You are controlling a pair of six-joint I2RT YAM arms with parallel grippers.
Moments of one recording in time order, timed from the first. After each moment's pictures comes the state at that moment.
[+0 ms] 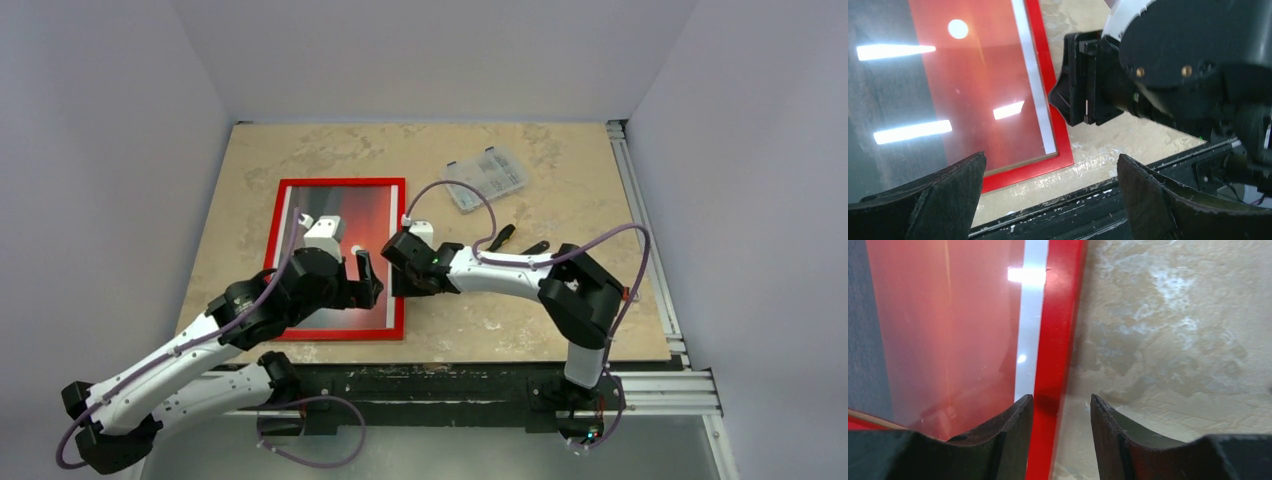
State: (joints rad) left arm -0.96 0.75 0.87 -0.80 -0.36 -0.71; right arm 1.02 1.82 1.21 -0.42 0.25 0.90
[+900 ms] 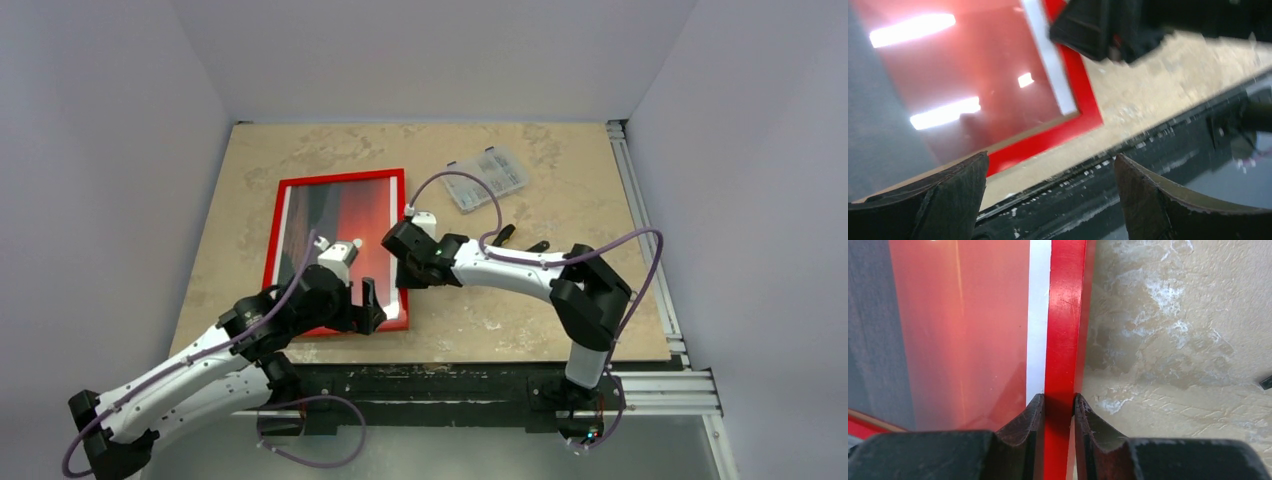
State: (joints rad) left arm -0.86 0.65 0.67 -0.76 -0.16 -0.69; right arm 1.04 1.82 1.28 -0.49 0.30 0.94
